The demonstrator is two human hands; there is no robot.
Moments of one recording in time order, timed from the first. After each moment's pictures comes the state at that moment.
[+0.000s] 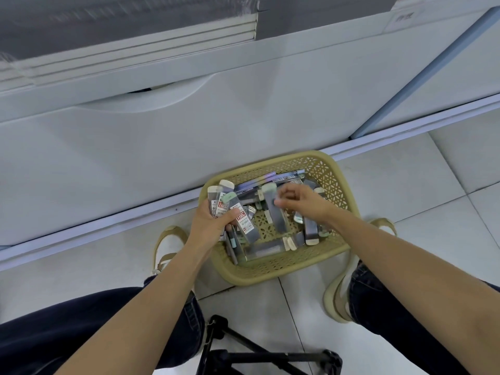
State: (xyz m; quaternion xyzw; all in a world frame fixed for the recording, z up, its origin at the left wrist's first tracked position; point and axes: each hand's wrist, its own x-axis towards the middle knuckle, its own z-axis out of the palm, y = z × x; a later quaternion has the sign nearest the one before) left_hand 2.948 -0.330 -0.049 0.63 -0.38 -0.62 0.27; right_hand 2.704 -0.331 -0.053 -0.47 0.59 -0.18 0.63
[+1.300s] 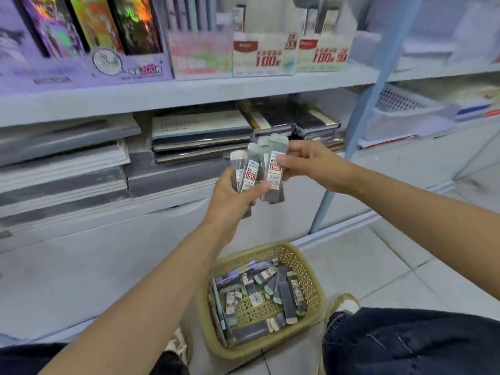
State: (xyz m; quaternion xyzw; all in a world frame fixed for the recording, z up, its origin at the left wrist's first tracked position) left_hand 2.873 -0.343 0.233 0.40 -0.52 -0.61 0.45; right_hand 2.676 -0.346 0.282 -0.66 0.49 -0.37 0.44
